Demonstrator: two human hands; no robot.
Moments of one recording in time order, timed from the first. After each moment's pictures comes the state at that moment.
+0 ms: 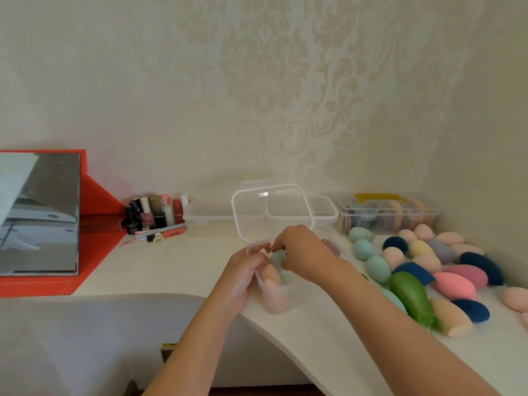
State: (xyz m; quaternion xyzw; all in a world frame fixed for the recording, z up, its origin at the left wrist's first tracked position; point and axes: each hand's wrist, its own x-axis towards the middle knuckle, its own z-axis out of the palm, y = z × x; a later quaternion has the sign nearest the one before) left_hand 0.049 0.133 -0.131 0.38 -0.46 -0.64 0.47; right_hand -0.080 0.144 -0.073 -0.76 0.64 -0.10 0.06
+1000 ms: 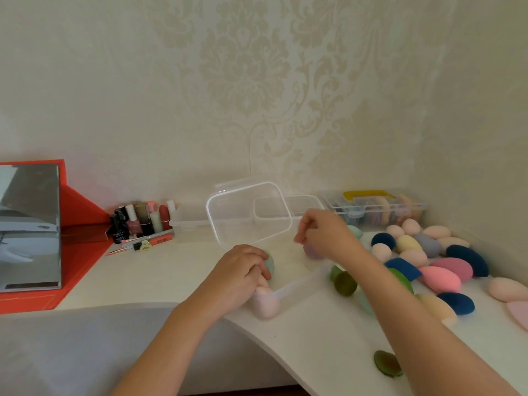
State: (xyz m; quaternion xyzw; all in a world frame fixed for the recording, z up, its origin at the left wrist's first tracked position) left_hand 0.055 0.145 -0.108 0.44 -0.84 -0.17 0.26; right_hand -0.137 0.147 -0.063 -0.61 0.67 -0.36 0.21
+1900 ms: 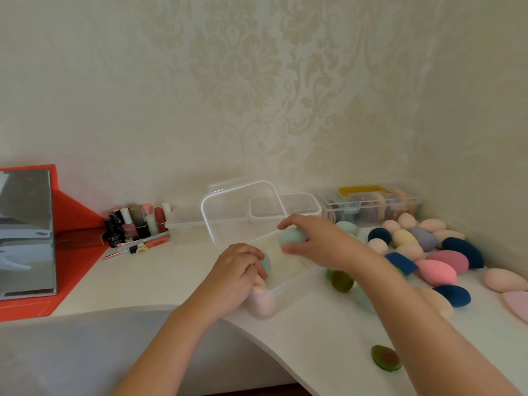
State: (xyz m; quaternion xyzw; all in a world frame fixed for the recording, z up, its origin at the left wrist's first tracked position) left_hand 0.052 0.145 -0.111 0.44 -0.84 -0.19 0.28; right_hand -0.134 0.173 -0.056 -0.72 0.63 -0.24 0.16
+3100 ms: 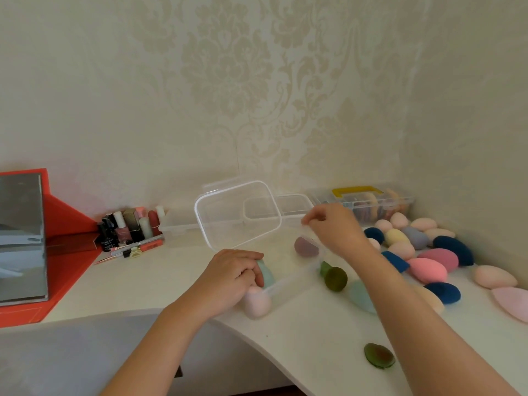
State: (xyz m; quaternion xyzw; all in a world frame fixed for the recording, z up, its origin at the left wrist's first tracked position) left_hand 0.054 0.143 -0.107 0.41 -0.87 -0.15 0.21; right_hand -0.159 0.160 -0.055 -0.59 0.72 -0.36 0.13
